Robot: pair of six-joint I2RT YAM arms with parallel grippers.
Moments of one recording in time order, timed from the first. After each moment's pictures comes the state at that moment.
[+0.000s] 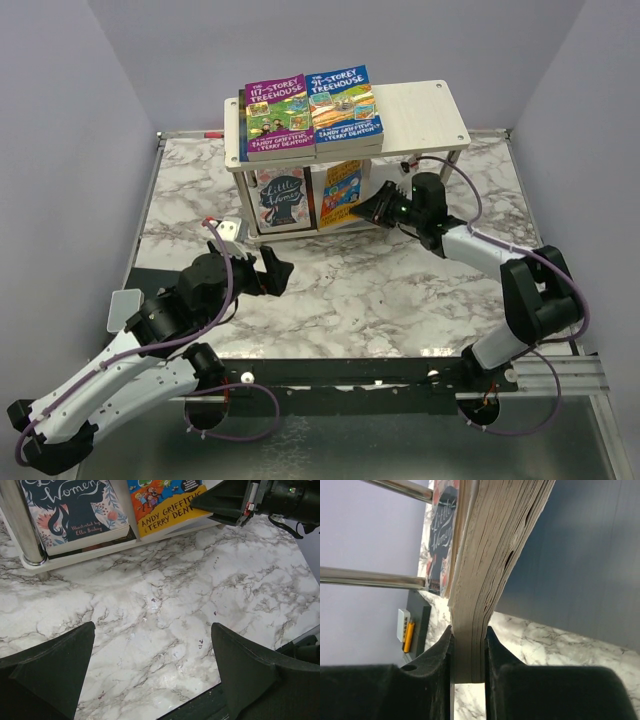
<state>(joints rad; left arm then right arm) -0.88 0.56 0.76 -0.55 -0.33 -0.51 0.39 1.56 0.86 0.32 -0.45 0.84</state>
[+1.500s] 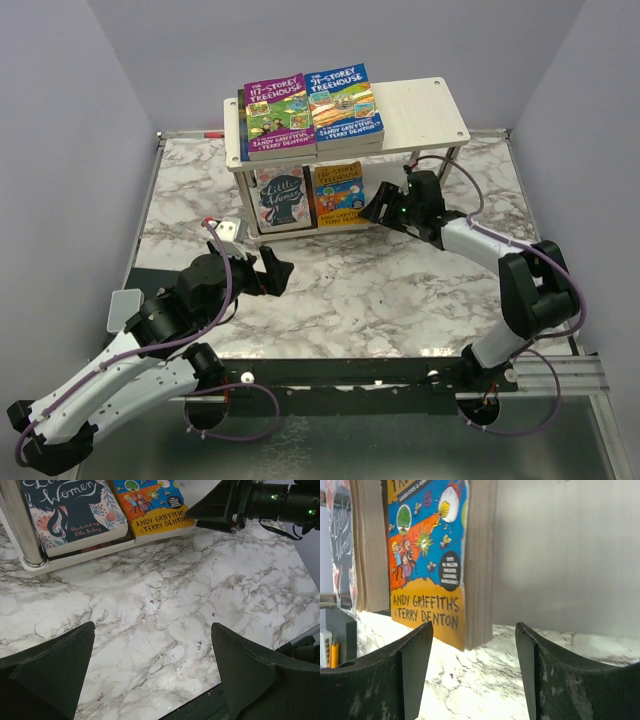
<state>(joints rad) -0.88 0.56 0.76 -0.54 -0.32 -0.51 0.37 1.64 0.98 0.05 -0.26 0.63</state>
